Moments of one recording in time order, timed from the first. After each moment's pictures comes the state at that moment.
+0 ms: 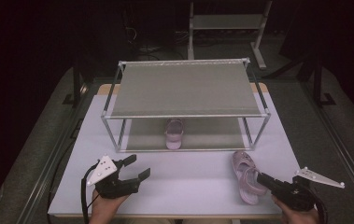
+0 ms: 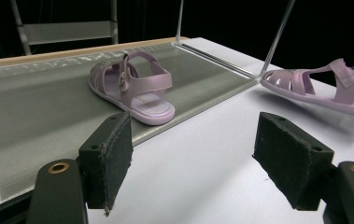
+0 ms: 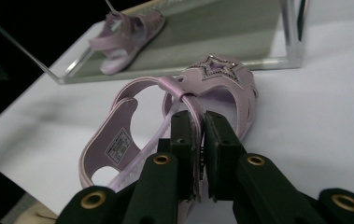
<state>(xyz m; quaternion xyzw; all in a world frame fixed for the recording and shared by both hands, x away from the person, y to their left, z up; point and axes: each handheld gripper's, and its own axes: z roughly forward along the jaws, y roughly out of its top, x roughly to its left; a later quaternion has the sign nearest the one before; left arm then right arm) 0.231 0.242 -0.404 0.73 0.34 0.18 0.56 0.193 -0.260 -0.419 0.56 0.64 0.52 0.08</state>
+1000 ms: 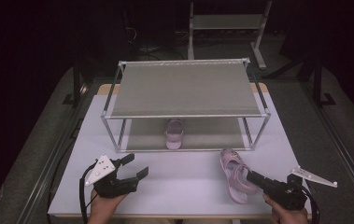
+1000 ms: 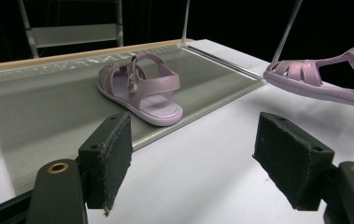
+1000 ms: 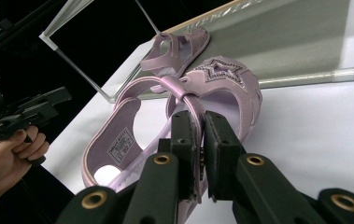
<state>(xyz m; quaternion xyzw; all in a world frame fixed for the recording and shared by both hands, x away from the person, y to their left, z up) 0.232 0.246 -0.404 0.73 0.34 0.19 0.56 0.195 -0.239 -0.413 0.54 0.61 0.58 0.03</state>
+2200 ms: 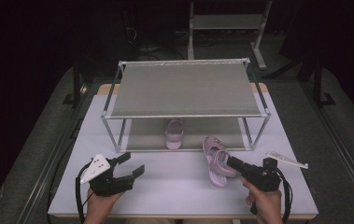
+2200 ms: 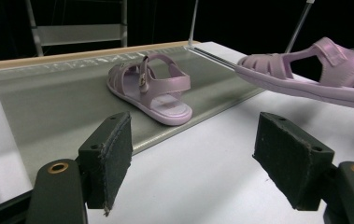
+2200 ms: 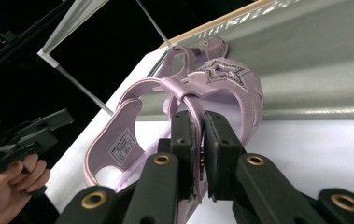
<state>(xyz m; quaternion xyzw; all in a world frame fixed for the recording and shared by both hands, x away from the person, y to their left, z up) 0.236 0.257 -0.405 0.72 0.35 0.19 0.56 0.239 -0.190 -0.408 0.54 0.60 0.59 0.02</state>
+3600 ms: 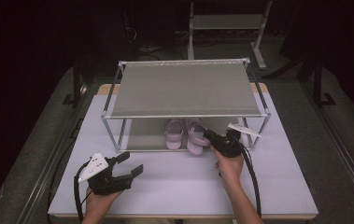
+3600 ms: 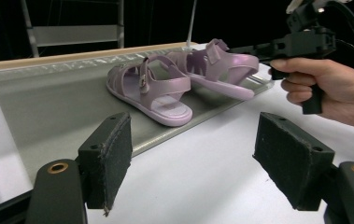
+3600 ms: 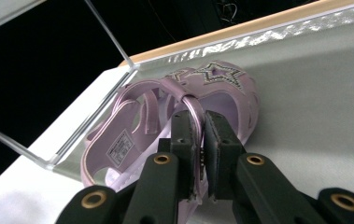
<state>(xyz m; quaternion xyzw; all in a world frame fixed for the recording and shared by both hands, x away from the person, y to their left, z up) 0.239 0.261 -0.405 0.72 0.35 0.19 0.57 0.341 -0.122 -0.429 0.56 0.61 0.56 0.10</state>
